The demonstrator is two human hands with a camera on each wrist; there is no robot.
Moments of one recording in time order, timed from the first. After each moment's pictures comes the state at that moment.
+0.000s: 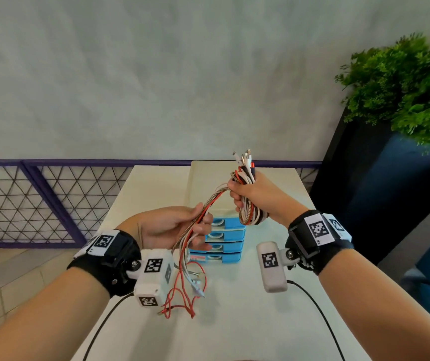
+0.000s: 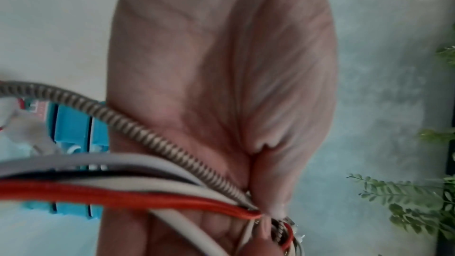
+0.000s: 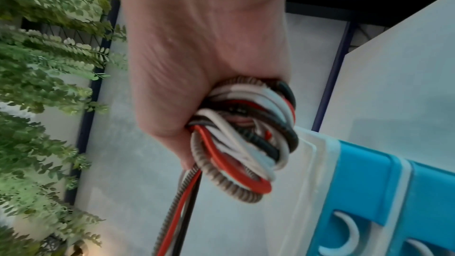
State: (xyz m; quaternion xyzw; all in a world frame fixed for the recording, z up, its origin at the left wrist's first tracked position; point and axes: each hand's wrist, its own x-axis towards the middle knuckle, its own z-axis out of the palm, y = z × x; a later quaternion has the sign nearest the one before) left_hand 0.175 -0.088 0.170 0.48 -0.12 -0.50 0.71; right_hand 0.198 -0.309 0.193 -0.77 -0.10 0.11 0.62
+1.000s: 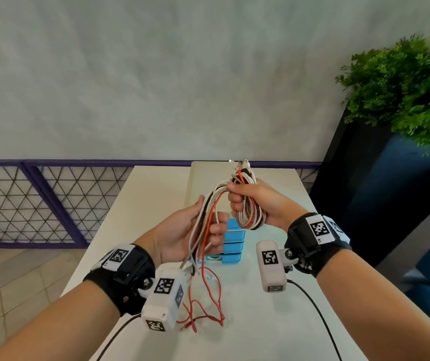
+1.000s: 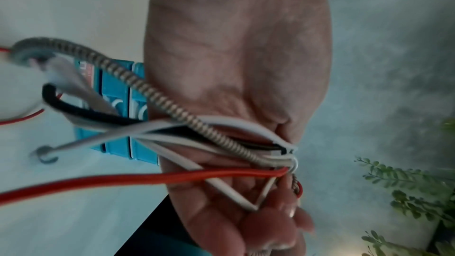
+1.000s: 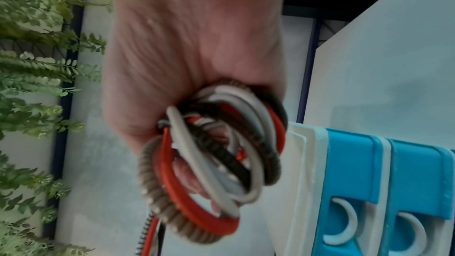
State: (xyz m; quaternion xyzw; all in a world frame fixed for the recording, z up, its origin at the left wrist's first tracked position) left_hand 0.158 -0.116 0.165 0.40 -0.05 -0.46 0.79; right_hand 0.198 -0.314 0.181 -0.60 -0.09 0.22 0.76
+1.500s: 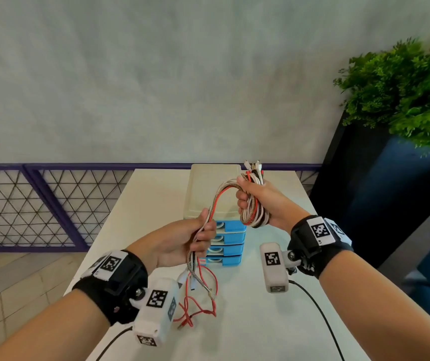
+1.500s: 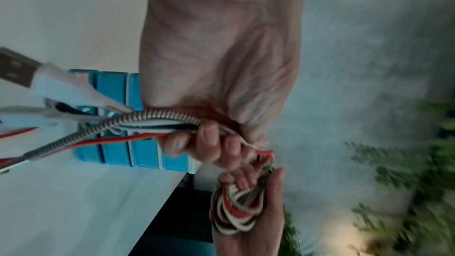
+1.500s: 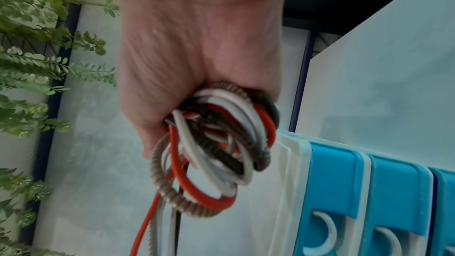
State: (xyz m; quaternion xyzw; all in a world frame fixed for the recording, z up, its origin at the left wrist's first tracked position) left_hand 0.158 -0.111 0.157 0.53 -0.04 -0.41 0.75; right_hand 0.198 -0.323 0.178 -0.61 -0.04 0.15 0.77
